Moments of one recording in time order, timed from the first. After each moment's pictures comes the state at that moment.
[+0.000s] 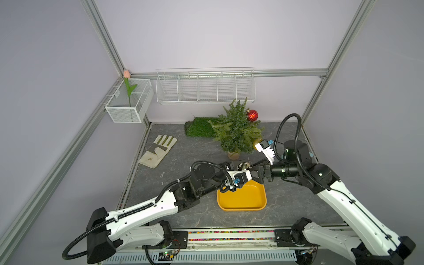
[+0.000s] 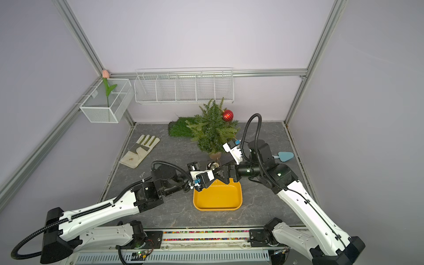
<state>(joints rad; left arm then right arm) -1.13 1.10 0.88 0.16 0.05 0.66 0.59 1.02 1.13 -0.68 -0.69 0.37</state>
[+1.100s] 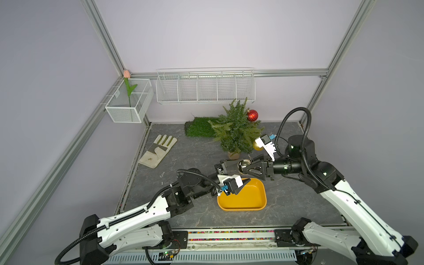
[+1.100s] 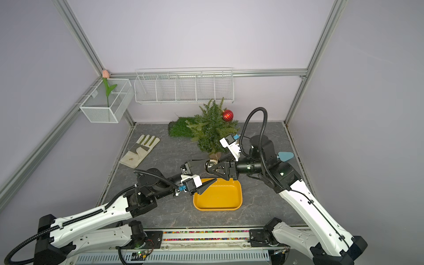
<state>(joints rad) -1.13 0.98 0.79 0.36 0.19 0.66 0.61 1.02 1.24 -0.61 -0.85 0.37</state>
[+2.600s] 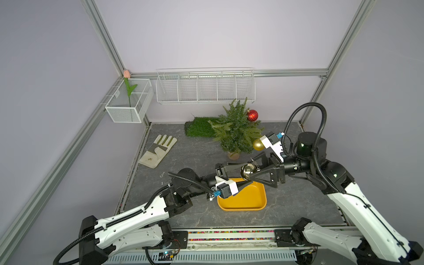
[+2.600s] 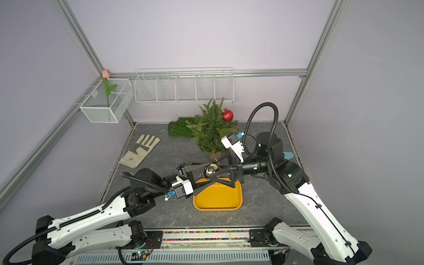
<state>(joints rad) -1.13 0.98 0.82 0.41 0.31 0.67 0.60 1.01 1.32 -0.63 -1.00 0.33</state>
